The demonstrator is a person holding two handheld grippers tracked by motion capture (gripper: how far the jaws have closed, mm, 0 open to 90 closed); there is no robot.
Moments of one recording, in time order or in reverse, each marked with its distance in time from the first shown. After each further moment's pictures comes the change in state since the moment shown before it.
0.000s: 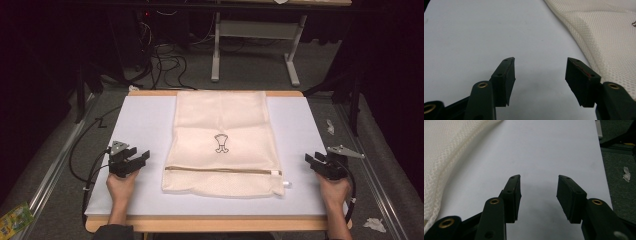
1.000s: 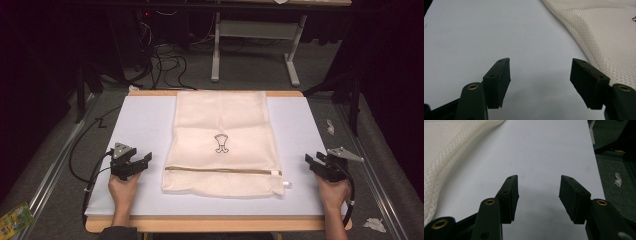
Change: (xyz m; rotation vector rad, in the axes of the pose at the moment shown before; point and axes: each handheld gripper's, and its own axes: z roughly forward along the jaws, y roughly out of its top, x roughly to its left) left arm -0.005 -0.006 0.001 -0.018 0.012 0.050; right arm 0.005 -0.005 -0.003 -0.043 -0.040 -0.019
